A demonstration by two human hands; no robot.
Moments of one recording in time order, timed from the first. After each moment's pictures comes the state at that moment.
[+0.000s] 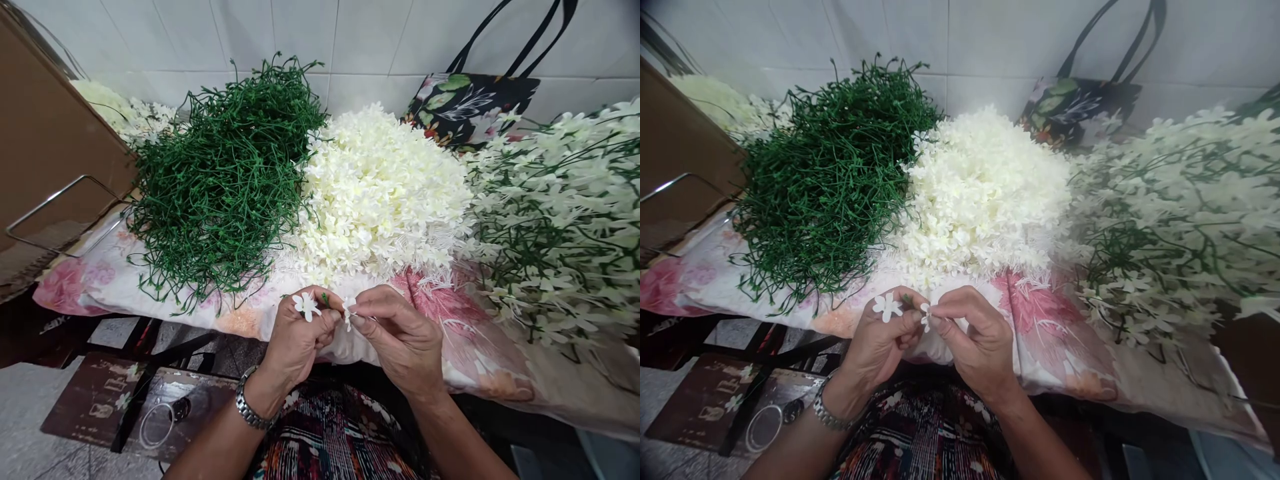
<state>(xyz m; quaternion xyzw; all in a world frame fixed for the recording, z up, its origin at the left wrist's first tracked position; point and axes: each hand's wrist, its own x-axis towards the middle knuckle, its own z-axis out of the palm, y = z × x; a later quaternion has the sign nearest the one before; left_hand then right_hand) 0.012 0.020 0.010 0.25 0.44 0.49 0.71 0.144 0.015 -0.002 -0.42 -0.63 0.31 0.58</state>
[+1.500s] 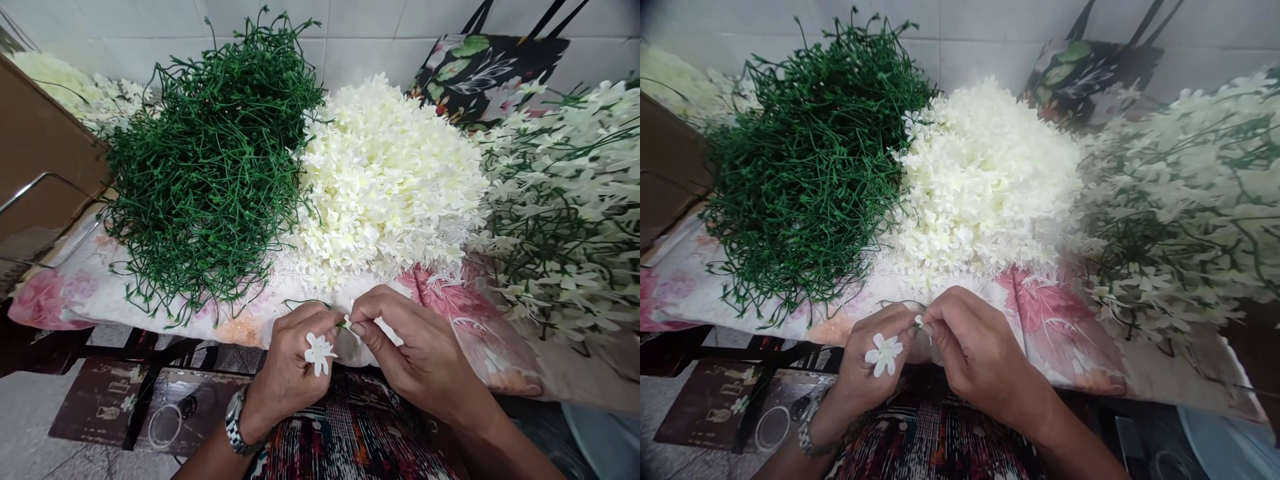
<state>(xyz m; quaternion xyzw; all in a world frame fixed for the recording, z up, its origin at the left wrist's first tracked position) -0.015 0.016 0.006 0.73 0.43 0.39 0.36 0.149 0.024 0.028 -0.41 -0.79 0.26 0.38</state>
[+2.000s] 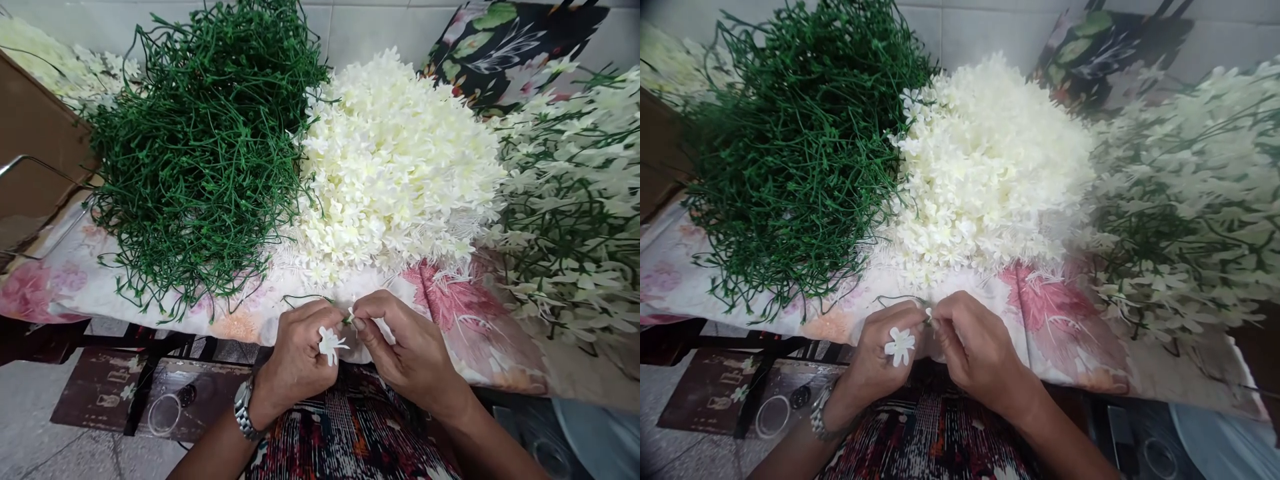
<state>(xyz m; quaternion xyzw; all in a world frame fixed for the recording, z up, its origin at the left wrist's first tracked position) -0.006 0.023 -0.006 0.76 0.42 0.38 0.32 0.149 0.020 -0.001 -0.43 -0.79 0.21 0.39</state>
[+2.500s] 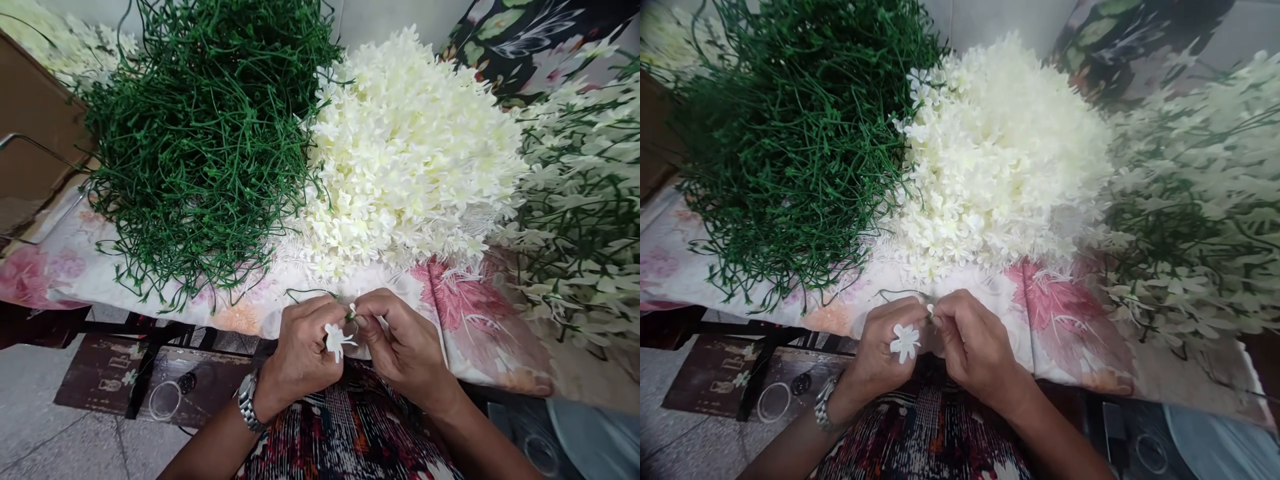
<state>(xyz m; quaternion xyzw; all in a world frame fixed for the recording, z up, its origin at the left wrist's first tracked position) -0.005 0.022 -0.007 0.75 0.44 0.39 0.31 0.142 0.019 -0.006 -0.44 -0.77 0.22 0.41</state>
